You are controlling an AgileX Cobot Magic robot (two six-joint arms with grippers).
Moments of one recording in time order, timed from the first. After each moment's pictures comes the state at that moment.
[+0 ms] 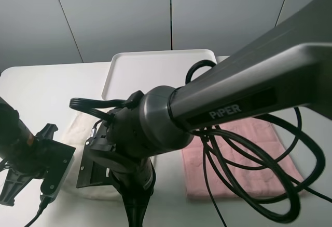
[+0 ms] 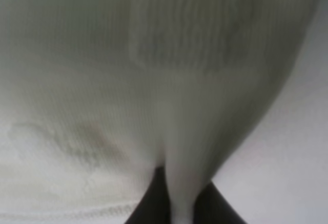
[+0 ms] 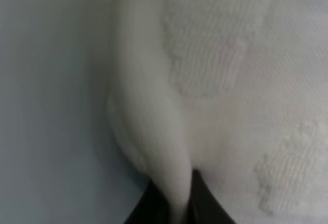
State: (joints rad) left arm -0.35 1.72 -0.49 0.30 0.39 1.07; right arm 1.21 2.14 -1.23 -0.16 0.74 -0.25
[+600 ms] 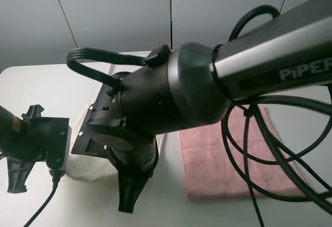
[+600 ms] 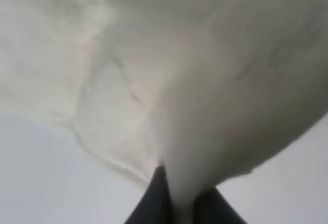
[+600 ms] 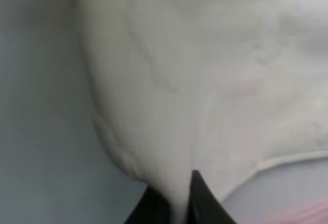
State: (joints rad) left arm -0.35 1.49 -0.48 0.22 0.37 0.86; right arm 1.20 1.97 -1.23 -0.29 0.81 0.04
